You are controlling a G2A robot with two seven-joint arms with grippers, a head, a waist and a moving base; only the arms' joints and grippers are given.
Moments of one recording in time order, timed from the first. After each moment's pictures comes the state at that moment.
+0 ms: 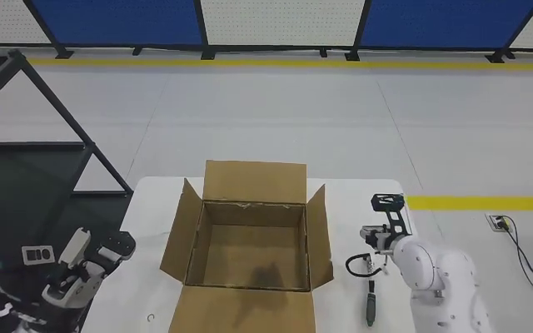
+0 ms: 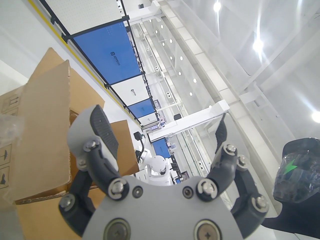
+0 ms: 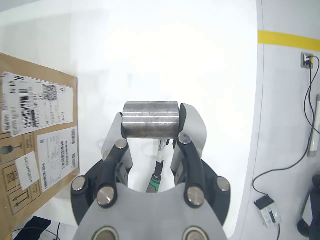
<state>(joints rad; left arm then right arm) 1.63 -1.19 -1.97 -2.19 -0.49 -0.16 -0.49 -0.94 -1.41 1.55 -1.65 -1.35 0.05 1.22</state>
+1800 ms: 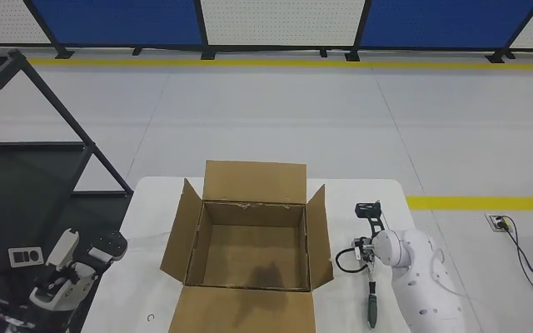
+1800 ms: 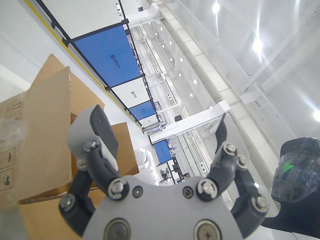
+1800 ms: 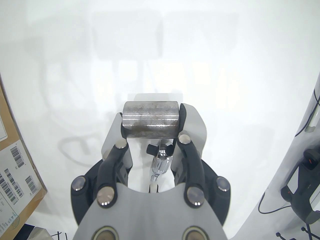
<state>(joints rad) 1.65 -1.18 -2.01 -2.20 -0.51 -0.16 -0.49 -0.75 -1.39 1.44 -1.20 -1.33 0.06 1.17</state>
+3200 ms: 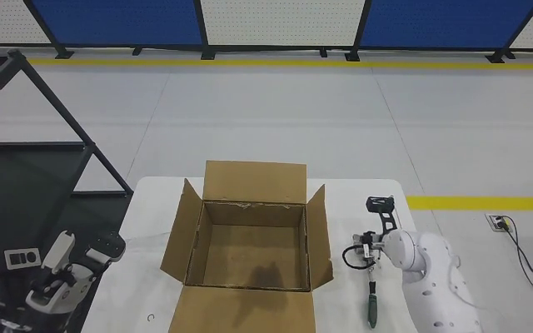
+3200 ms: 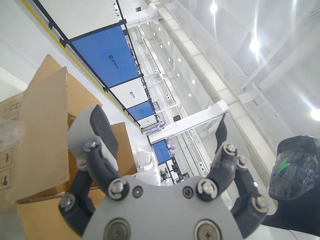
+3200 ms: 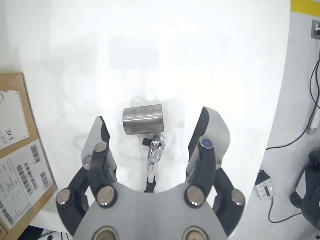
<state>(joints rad) 1.66 -1.18 -2.02 -2.21 -0.52 -0.18 -0.50 -0.83 -1.36 1.49 -1.40 -1.30 0.12 1.17</state>
